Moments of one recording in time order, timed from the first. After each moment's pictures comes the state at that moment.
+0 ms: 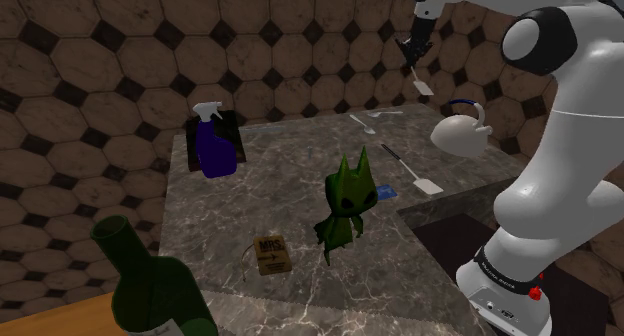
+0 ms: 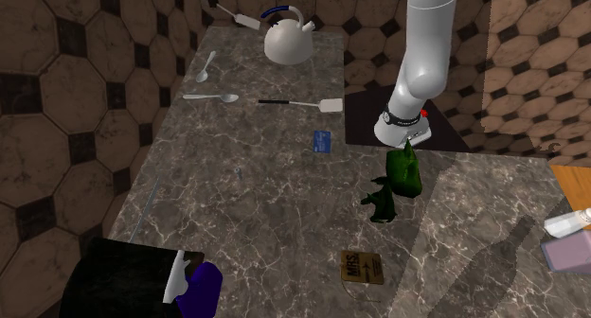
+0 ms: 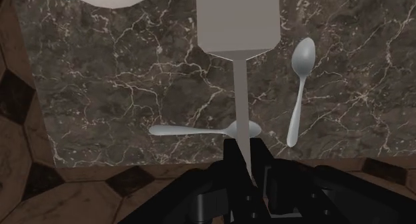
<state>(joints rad) -0.53 0.30 -0.04 -1.28 0.02 1.65 -0.17</state>
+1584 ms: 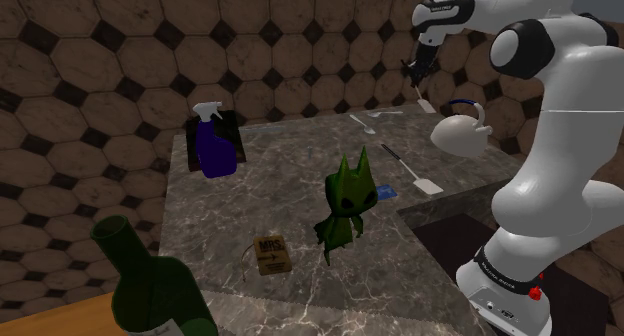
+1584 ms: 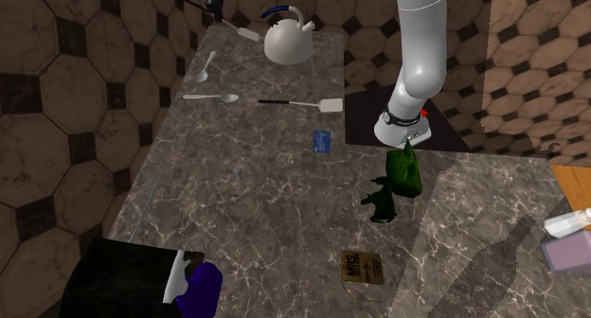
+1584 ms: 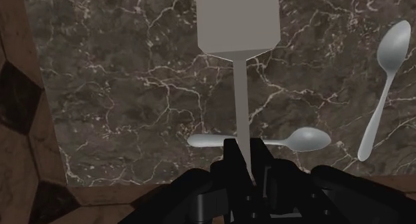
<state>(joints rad) -0.61 0.42 -0.06 -1.34 0.05 1.82 -0.28</state>
